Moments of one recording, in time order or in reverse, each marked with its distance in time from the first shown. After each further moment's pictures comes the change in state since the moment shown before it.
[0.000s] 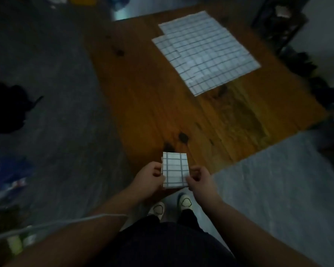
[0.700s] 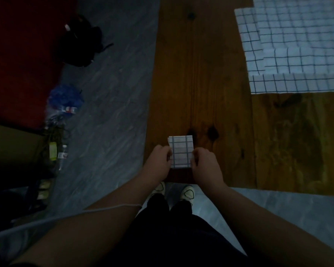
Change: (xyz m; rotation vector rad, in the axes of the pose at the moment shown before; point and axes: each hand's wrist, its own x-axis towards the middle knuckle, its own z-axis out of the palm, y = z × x) left_hand 0.045 -0.037 0.057 0.381 0.523 -0.024; right_hand 0.110 0.008 0.003 -0.832 -0.308 -0.580
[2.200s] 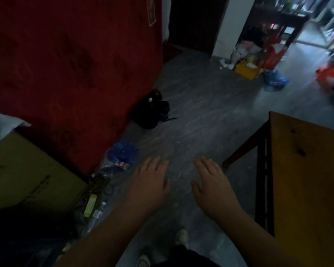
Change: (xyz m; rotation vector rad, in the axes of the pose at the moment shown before) left_hand 0.036 -0.279 -0.486 0.254 0.379 0.004; right_hand 0.146 -0.539 0.100 -0.381 0.045 -0.539
